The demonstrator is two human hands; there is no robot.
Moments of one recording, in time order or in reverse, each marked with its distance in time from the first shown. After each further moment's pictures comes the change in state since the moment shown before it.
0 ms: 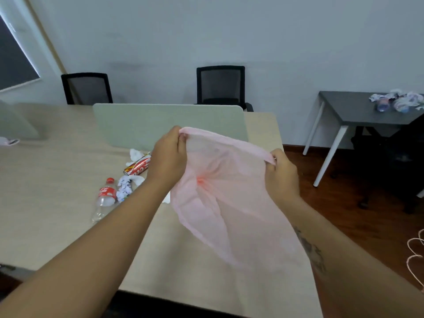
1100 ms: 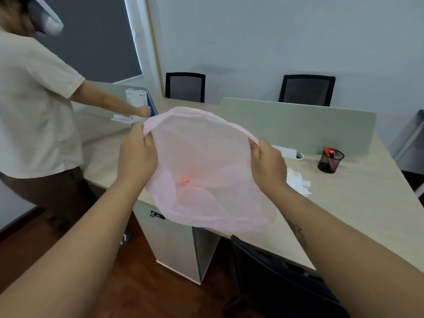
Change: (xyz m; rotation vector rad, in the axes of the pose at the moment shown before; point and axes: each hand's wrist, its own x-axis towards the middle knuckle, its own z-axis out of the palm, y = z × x) left_hand -0.102 -0.282 -0.429 0.175 0.269 -0.342; right_hand -0.242 -0.328 0.261 0.015 -0.142 -0.327
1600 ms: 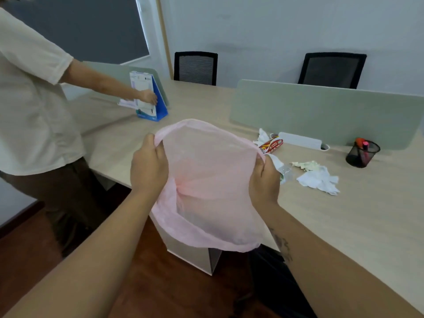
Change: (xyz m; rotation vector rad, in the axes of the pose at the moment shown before) left_hand 0.014 -0.077 0.051 0.078 -0.001 -0.067; right_hand -0.012 0.026 0.127 0.297 0.059 0.222
